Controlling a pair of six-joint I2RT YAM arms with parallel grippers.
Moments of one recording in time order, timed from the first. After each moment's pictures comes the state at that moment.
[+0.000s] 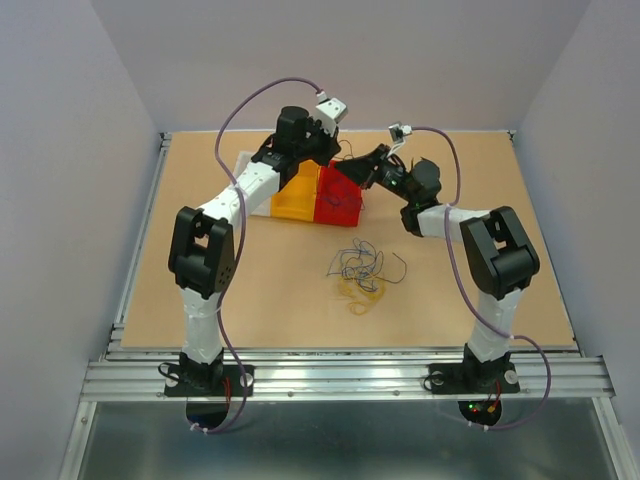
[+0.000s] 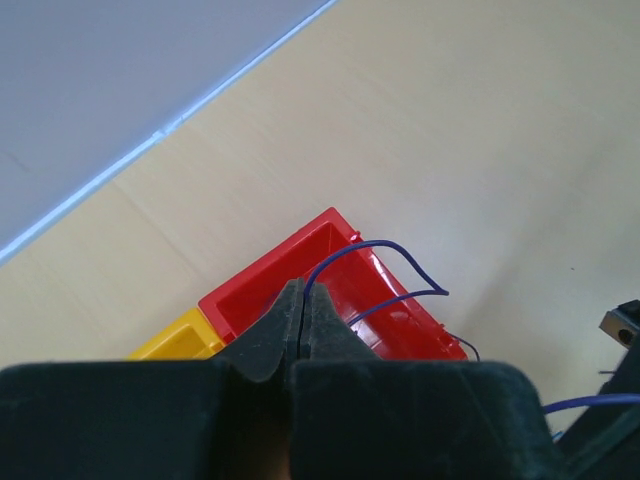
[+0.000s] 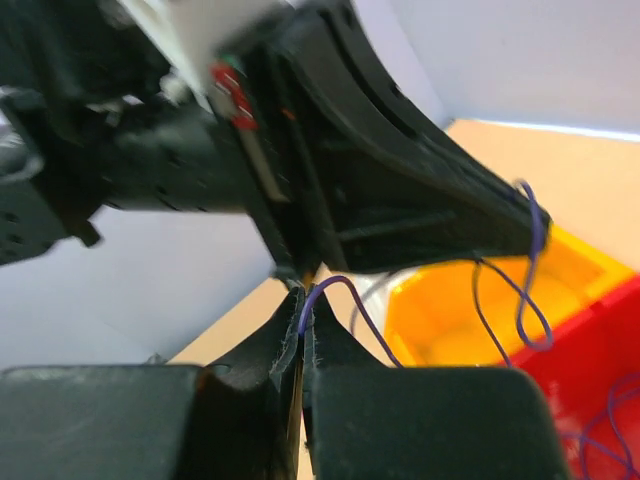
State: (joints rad) left arm -0.46 2.00 1.73 -0.06 0.34 0.11; right arm 0.37 1.93 1.11 1.17 -0.63 0.81
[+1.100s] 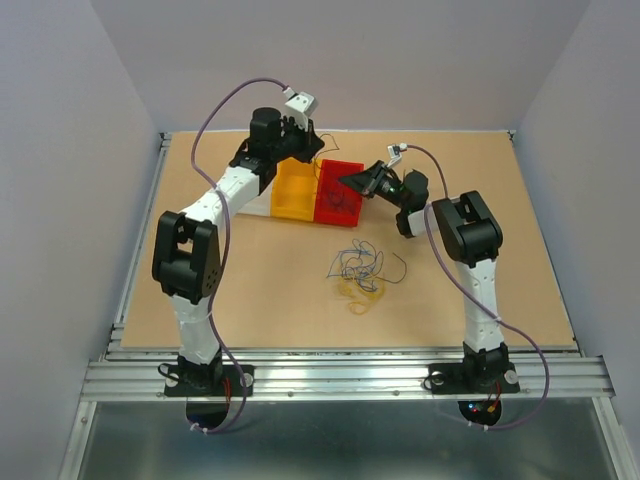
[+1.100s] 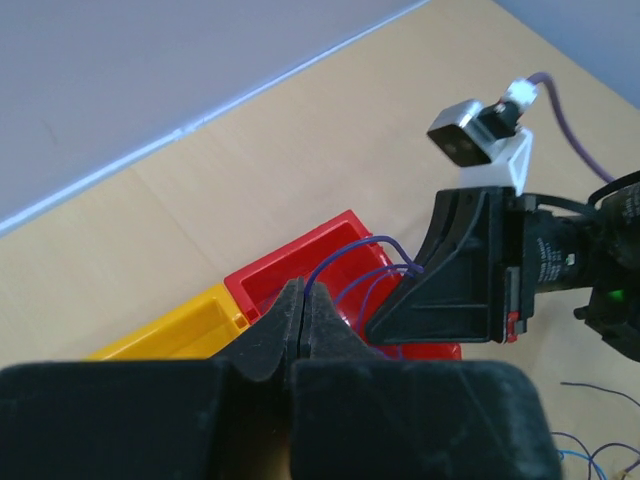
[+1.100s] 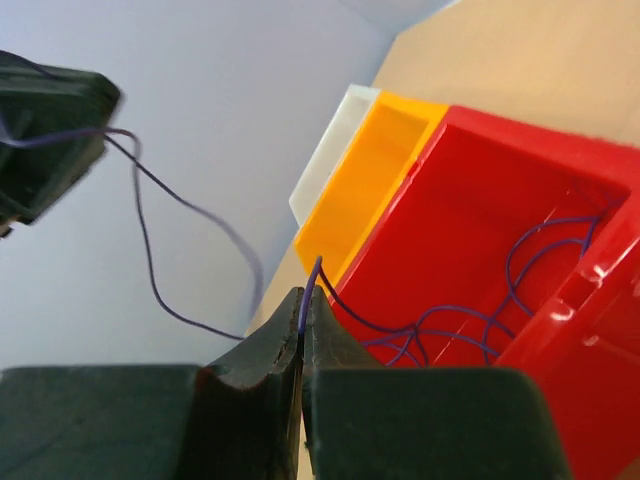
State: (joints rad) left arm -0.36 1.90 1.58 0.09 0.43 -0.05; right arm 0.30 2.35 1.27 1.29 -0.67 1.16
